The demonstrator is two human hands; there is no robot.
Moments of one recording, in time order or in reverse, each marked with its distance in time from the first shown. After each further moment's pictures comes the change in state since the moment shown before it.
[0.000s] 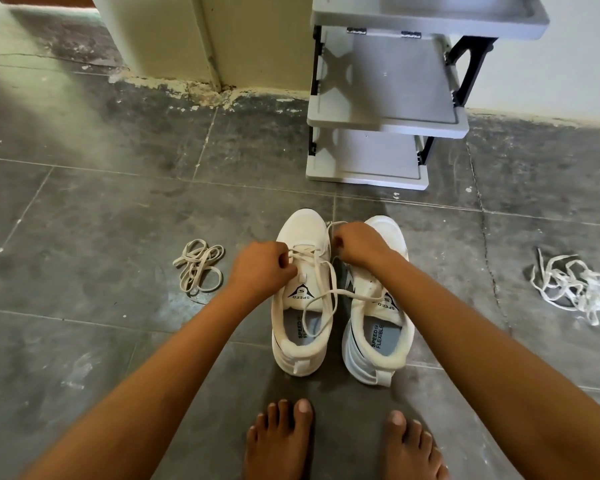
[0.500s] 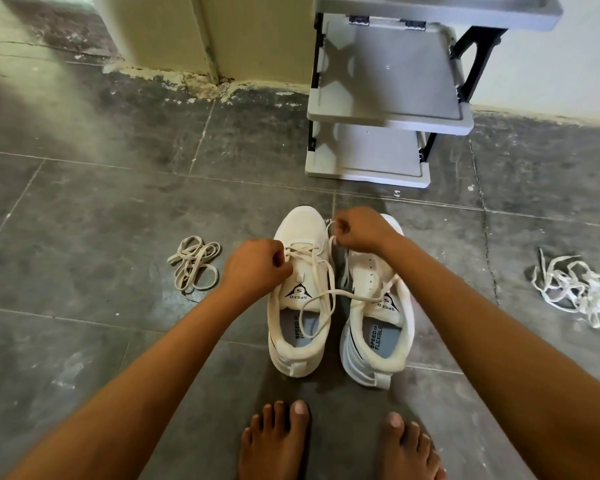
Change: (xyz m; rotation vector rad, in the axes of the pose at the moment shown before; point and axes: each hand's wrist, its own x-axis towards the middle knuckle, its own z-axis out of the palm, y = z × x) left_hand -0.002 -0.002 -0.002 -0.041 -0.007 -0.021; right_hand 0.005 0.007 -0.023 0.111 0.055 -0.069
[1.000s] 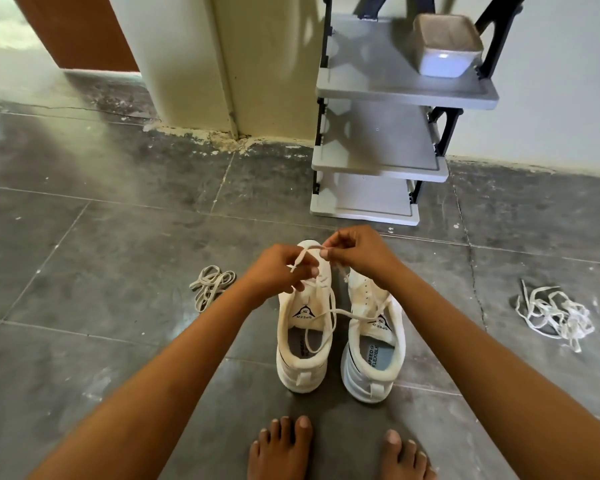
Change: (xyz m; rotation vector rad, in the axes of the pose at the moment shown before) left_hand -0.024 0.041 -0.056 -0.606 -0.187 0.025; right_hand -0.059 -0.041 -0.039 0.706 0.131 0.017
